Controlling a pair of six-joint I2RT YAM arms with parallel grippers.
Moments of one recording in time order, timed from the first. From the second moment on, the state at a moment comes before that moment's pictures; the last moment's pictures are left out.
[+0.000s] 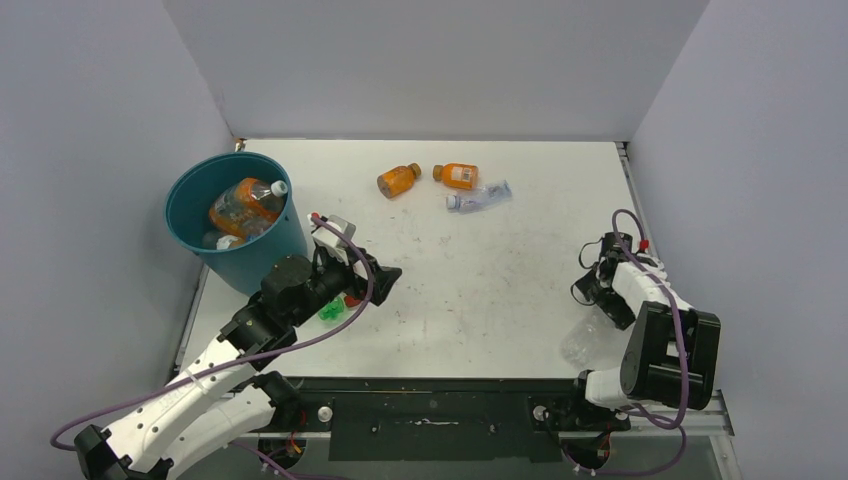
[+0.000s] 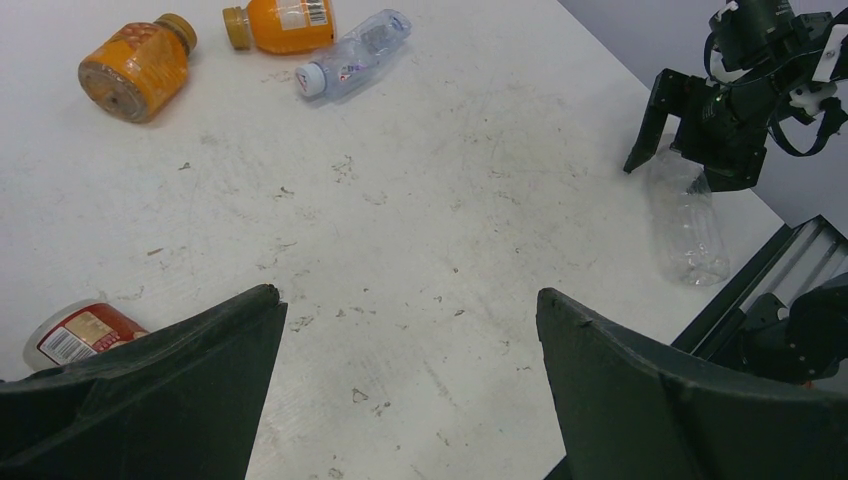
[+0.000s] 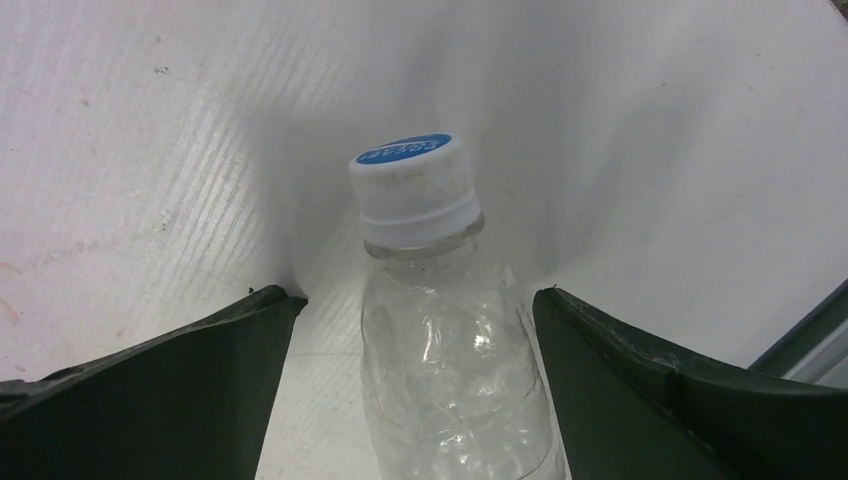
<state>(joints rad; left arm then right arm) -0.73 0.72 0.67 -0.12 -0.02 -0.30 -0.22 1.39 0.70 -0.62 0.38 0.67</state>
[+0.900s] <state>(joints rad) -0.73 0.73 0.66 -0.01 0.06 -0.37 0.66 0.69 0.30 0.23 0.12 0.56</state>
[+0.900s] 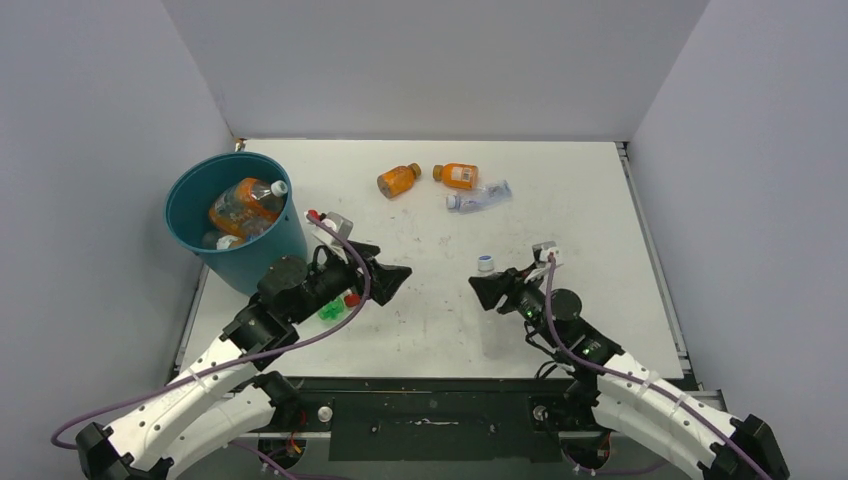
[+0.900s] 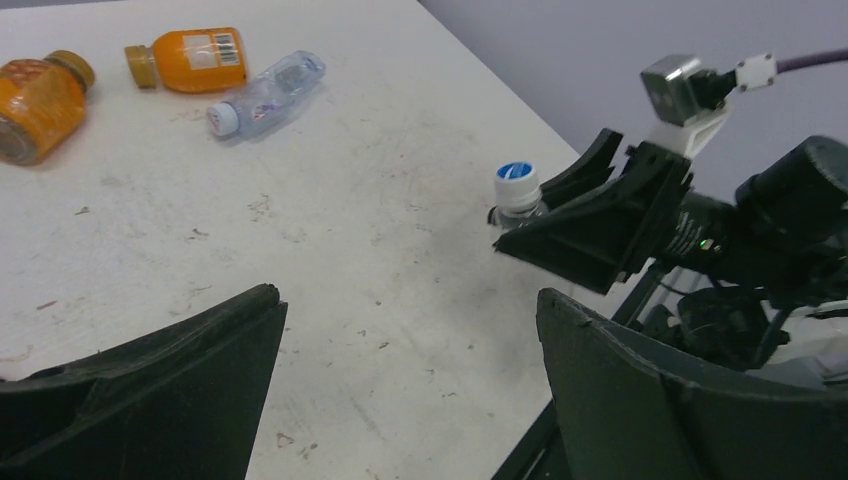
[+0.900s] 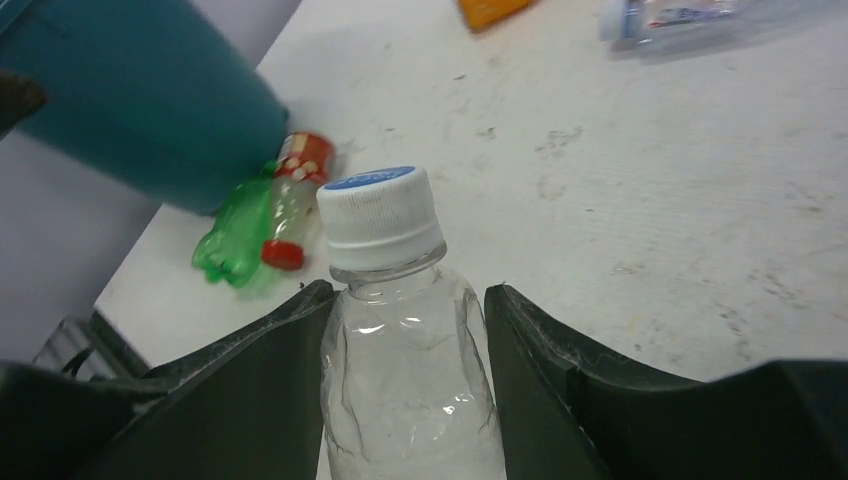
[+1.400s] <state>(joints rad) -0.73 0.80 0.62 0.19 0.35 -0.49 0.96 0.72 0.11 0.71 0.10 0.40</state>
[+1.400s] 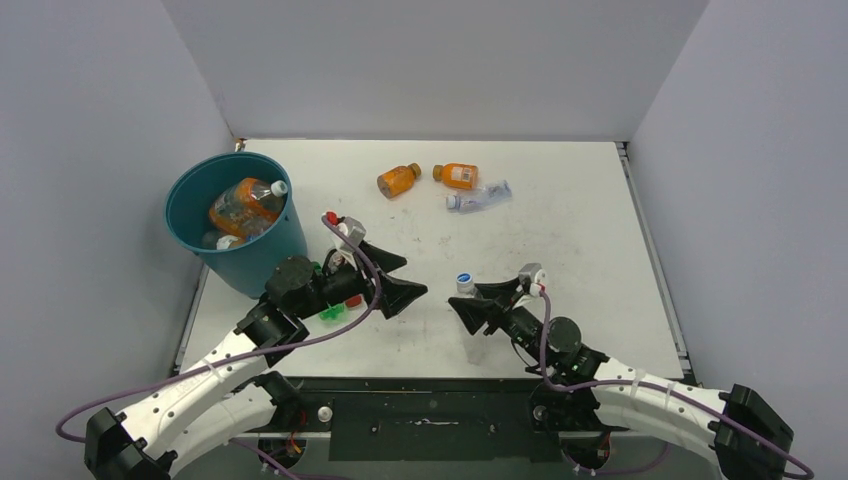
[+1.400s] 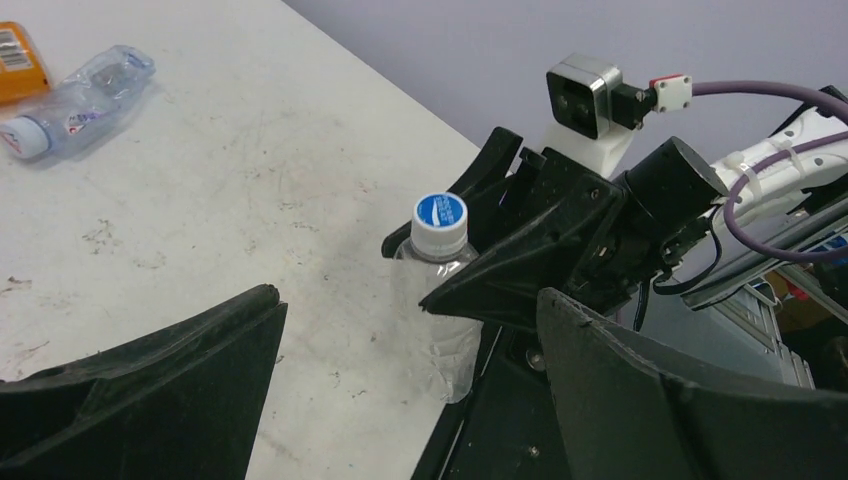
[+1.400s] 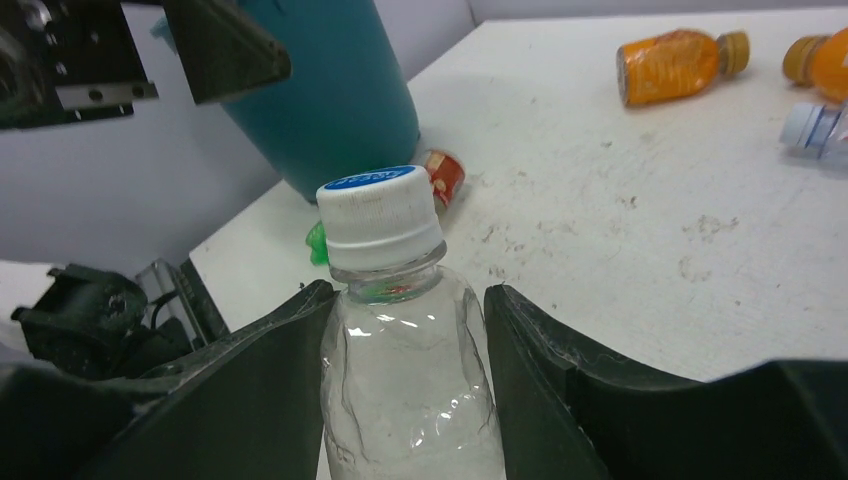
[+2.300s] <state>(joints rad) -0.76 0.78 0.48 0.50 0.51 -0.50 1.02 1.19 0.39 1.28 0.11 0.81</state>
